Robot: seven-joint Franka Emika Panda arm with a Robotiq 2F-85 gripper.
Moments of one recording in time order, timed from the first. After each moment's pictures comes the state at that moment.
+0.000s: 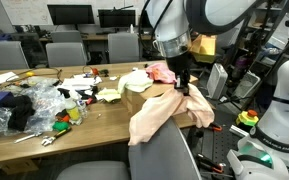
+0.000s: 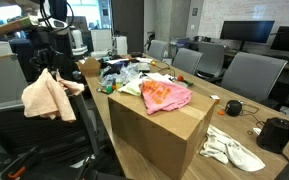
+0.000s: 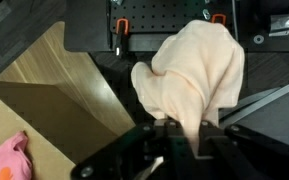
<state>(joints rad) 0.14 -0.30 0.19 -2.41 -0.12 1.73 0.29</state>
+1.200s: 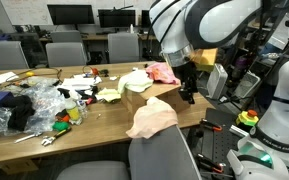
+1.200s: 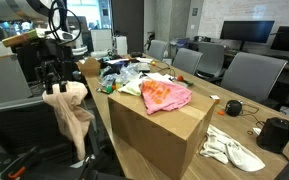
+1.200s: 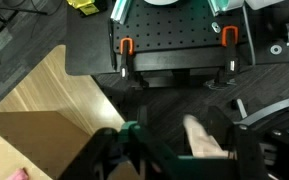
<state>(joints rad) 0.10 -0.29 0.16 -2.50 -0.12 1.76 0.31</state>
